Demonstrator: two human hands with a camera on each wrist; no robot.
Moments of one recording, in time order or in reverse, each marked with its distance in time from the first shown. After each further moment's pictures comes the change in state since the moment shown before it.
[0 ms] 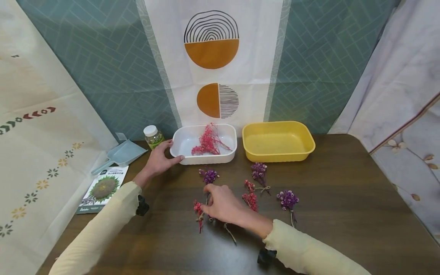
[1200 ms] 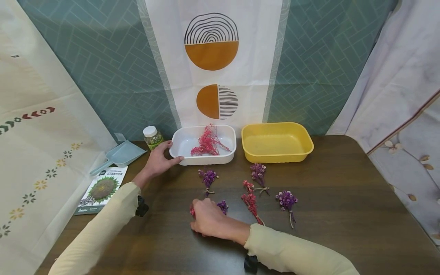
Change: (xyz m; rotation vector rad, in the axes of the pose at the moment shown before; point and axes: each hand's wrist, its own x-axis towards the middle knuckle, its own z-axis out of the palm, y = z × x) left_hand 0.000 -0.001 0.000 -0.014 0.008 0.018; right_hand 0.004 -0.018 0.049 -0.080 -0.105 0.099
